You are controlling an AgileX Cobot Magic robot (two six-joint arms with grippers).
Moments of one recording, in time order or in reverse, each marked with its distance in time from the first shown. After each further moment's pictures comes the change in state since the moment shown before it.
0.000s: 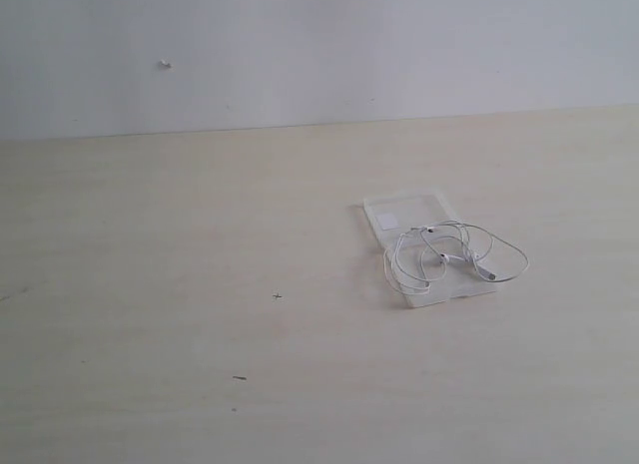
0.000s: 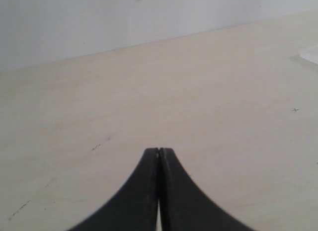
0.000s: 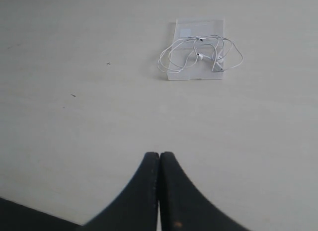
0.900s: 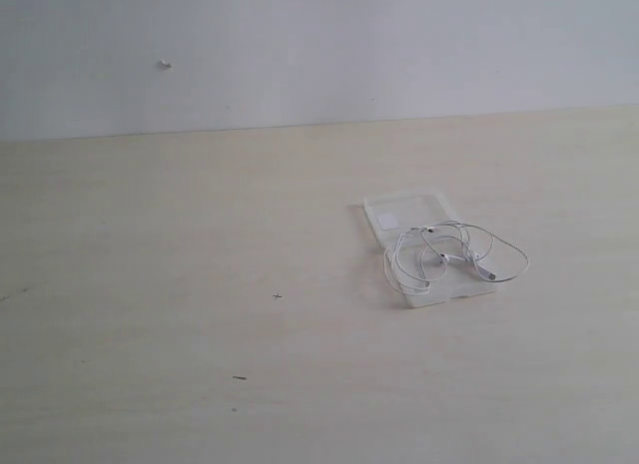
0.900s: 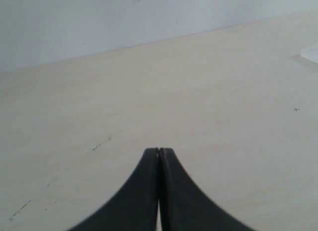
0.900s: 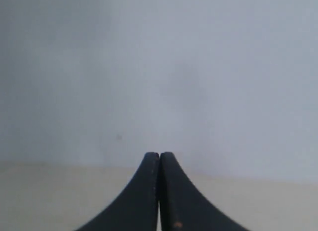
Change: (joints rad) left arm 0.000 0.000 0.000 0.002 0.000 0.000; right arm 0.000 0.002 0.073 -0.101 -0.735 -0.004
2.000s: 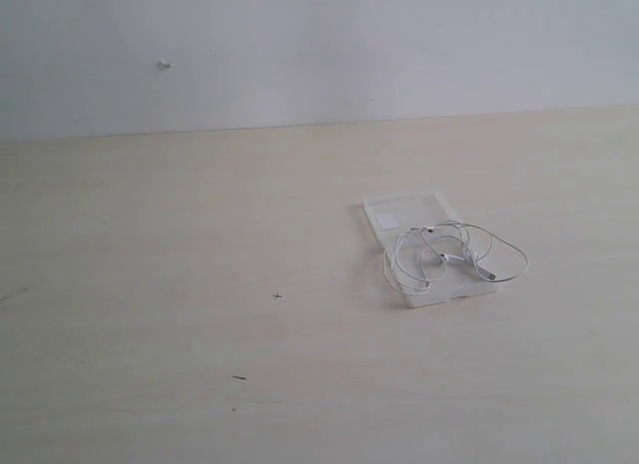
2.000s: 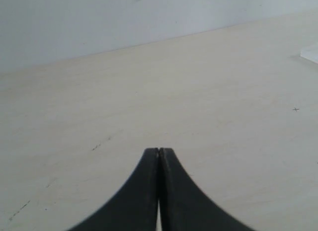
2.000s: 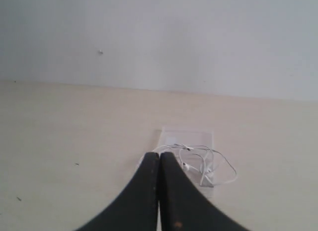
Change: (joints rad) left arm 0.000 -0.001 0.000 0.000 0.000 0.000; right arm -0.025 -0.027 0.502 -0.013 -0.284 -0.057
